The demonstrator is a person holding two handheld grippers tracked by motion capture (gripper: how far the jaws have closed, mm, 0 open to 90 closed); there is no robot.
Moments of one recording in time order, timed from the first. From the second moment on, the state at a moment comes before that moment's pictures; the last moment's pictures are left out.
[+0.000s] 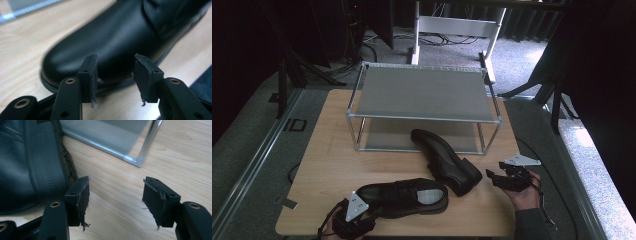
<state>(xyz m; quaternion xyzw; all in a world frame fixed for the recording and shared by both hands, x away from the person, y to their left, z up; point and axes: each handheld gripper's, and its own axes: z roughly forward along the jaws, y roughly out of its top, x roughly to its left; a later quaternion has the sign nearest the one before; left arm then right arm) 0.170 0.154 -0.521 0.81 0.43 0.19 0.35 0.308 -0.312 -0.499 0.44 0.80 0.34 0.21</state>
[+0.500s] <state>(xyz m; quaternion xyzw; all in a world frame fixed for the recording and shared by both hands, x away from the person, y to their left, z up) 0.207 0.149 -0.524 0.80 0.44 0.20 0.36 0.298 -0.292 -0.489 0.41 0.82 0.35 0.21</state>
